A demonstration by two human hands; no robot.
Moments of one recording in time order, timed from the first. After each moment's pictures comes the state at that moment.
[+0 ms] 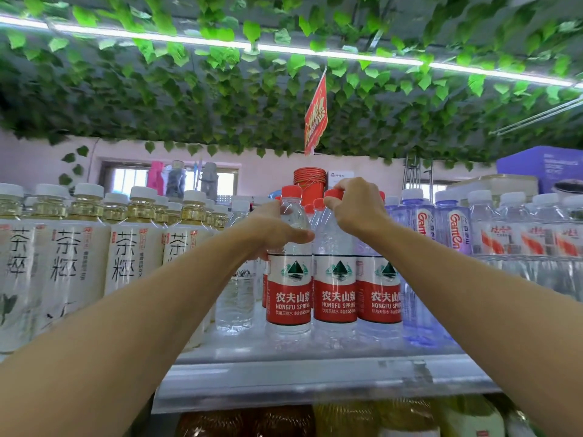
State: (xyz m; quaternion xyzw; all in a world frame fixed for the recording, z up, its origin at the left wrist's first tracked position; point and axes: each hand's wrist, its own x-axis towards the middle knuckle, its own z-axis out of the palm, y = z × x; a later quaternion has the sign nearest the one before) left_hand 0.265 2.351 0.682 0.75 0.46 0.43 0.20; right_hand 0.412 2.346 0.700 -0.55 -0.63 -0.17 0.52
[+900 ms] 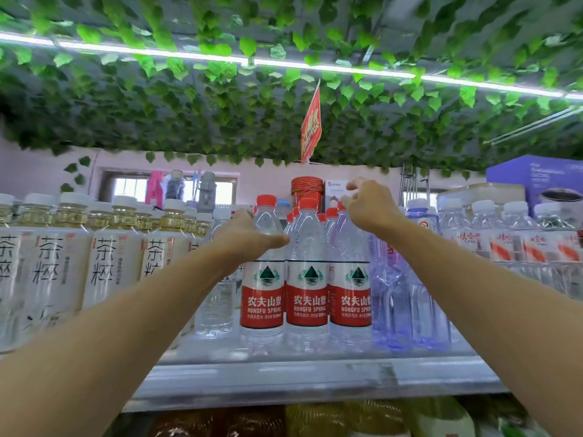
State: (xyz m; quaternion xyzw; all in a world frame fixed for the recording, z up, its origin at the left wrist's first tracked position) left_hand 0.276 2.337 0.669 0.69 0.48 0.51 0.19; right_hand 0.473 2.331 0.713 -0.55 -0.63 -0.17 0.51
